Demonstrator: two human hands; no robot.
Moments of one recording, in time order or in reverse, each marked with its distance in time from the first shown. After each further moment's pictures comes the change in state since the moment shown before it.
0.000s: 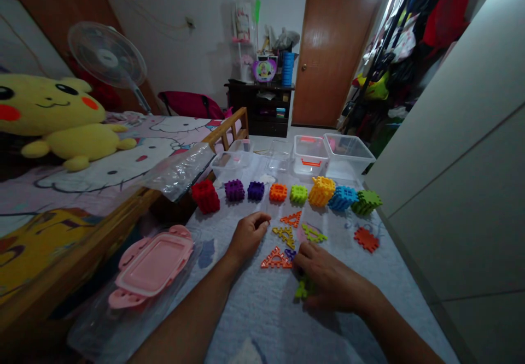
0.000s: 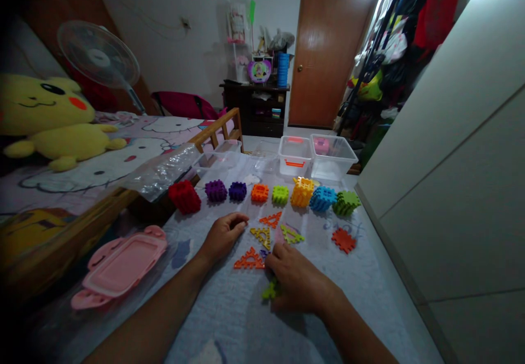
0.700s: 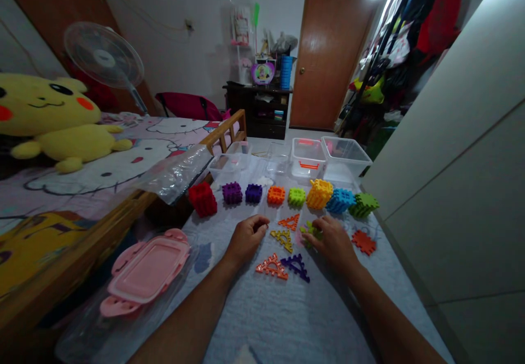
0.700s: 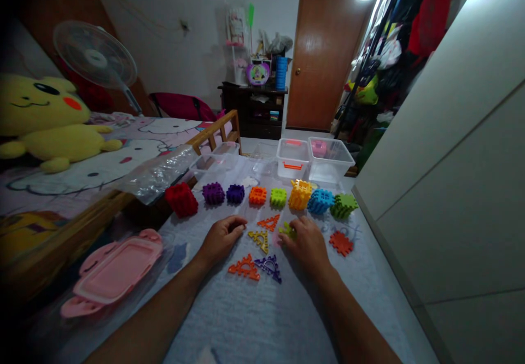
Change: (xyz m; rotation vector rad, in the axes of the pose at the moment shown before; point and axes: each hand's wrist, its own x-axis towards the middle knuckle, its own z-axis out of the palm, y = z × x) left_hand 0.000 0.001 0.000 0.026 -0.009 -0.003; right_hand 0.034 0.063 0.009 -0.145 0.602 0.371
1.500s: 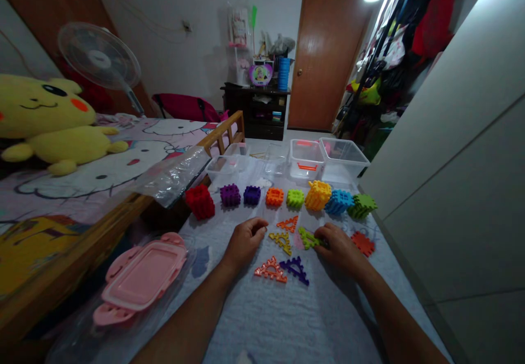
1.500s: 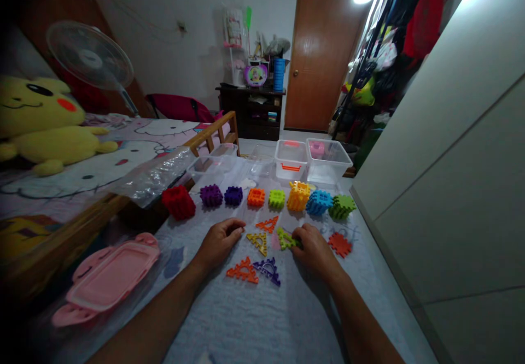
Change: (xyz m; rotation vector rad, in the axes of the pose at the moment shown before) left_hand 0.000 0.005 -0.001 -0.033 -0.002 -0.018; right_hand -0.007 0.026 -0.010 0.124 -0.257 -0.044
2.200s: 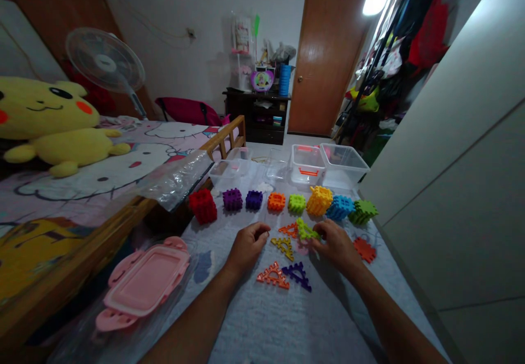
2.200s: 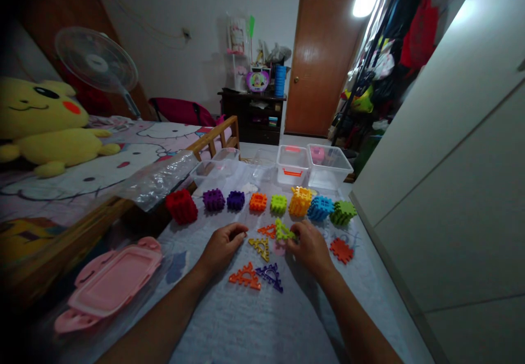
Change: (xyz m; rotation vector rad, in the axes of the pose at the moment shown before) left_hand 0.000 -0.002 0.000 -0.007 -0.004 0.019; right_hand 0.019 -0.021 -0.001 -0.024 0.212 0.048
